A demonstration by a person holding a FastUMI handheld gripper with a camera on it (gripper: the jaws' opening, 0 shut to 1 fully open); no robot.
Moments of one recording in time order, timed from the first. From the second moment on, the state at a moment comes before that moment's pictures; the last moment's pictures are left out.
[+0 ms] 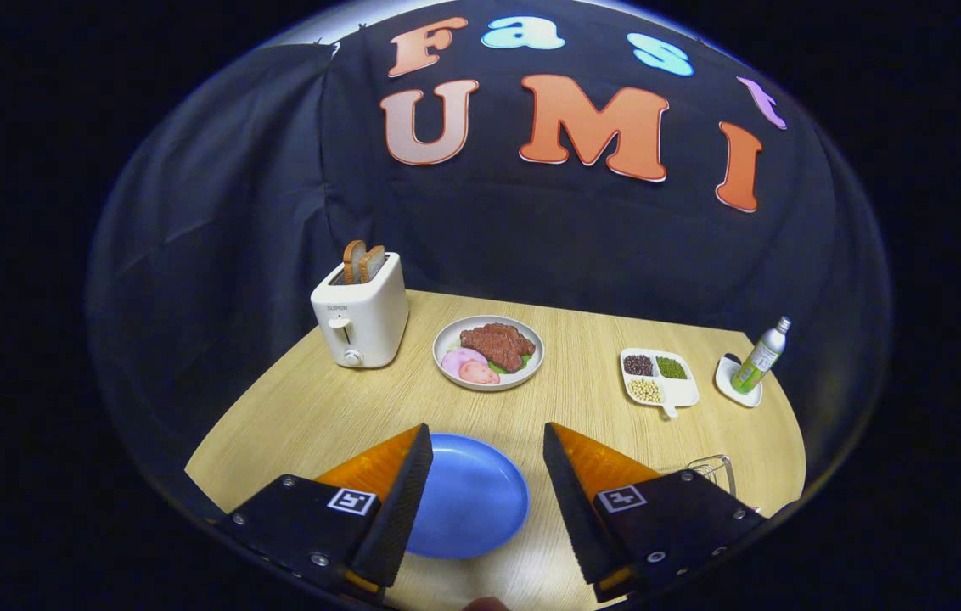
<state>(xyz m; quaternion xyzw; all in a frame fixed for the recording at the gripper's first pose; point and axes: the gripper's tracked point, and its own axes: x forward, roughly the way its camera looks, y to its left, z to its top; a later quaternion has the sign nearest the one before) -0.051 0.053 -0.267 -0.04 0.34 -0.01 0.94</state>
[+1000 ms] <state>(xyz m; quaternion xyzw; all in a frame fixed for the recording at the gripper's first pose) -0.135 0.125 -0.411 0.04 0.47 0.00 0.88</state>
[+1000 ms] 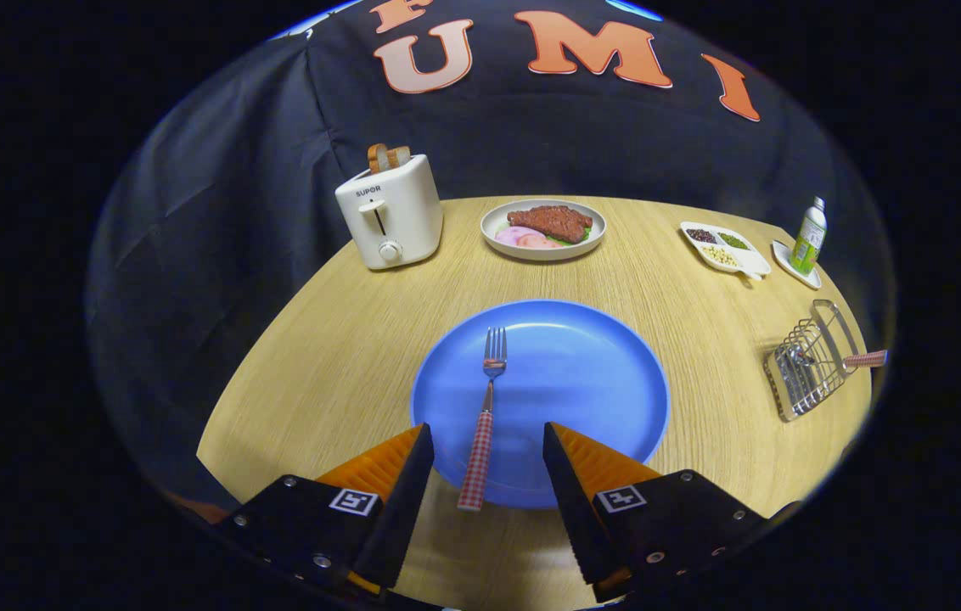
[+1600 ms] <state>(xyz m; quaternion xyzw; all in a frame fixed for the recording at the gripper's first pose) -0.139 0.118 -0.435 0.08 0.51 -0.02 0.86</state>
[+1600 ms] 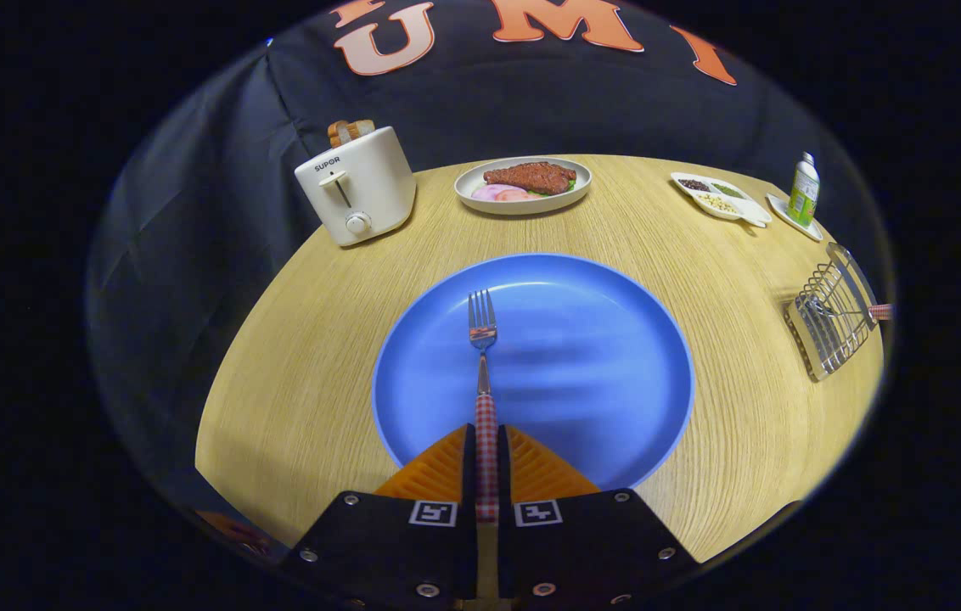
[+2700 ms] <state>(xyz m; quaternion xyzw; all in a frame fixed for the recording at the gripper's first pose) -0.178 -0.151 -0.274 0.00 0.60 -0.12 0.79</state>
